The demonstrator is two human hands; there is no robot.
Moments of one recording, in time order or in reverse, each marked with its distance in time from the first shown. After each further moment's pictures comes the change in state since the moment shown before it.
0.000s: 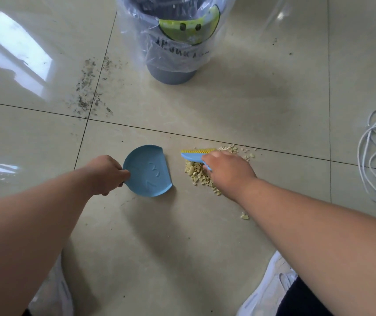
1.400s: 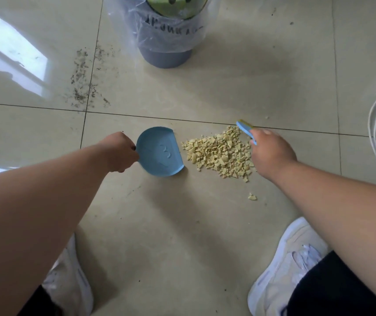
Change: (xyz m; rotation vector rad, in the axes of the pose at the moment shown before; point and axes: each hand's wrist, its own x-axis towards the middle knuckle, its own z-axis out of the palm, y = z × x) left_hand 0.019 0.028 -0.003 0.074 -0.024 0.082; right_hand -0.028 0.073 0.014 0.089 0.106 0.414
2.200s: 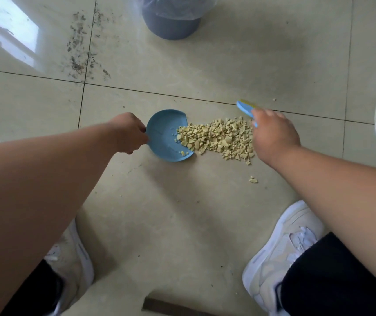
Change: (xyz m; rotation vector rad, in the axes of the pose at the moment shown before) left_hand 0.000 0.002 0.019 -0.003 -0.043 0.084; right_hand -0.012 -0.017 -0.006 -0.107 0.045 -0.062
